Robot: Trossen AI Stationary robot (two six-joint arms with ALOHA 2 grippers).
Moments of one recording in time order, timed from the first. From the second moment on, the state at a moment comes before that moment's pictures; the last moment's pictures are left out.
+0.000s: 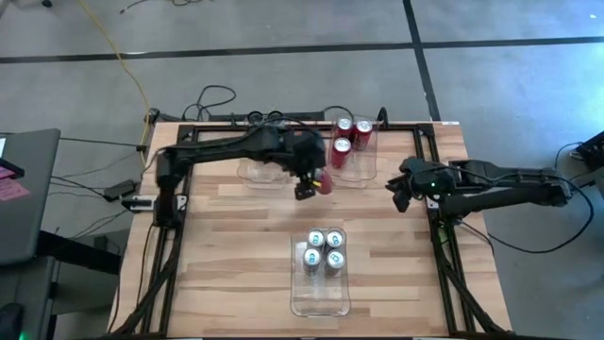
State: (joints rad) left arm 0.17 1.96 1.97 -1.03 -0.04 0.06; right arm -0.02 0.64 0.69 -0.84 0.29 0.60
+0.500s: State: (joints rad) left arm 0.08 2.28 2.34 -1.14 0.01 0.25; right arm 0.17 0.60 0.68 -0.88 0.33 0.70
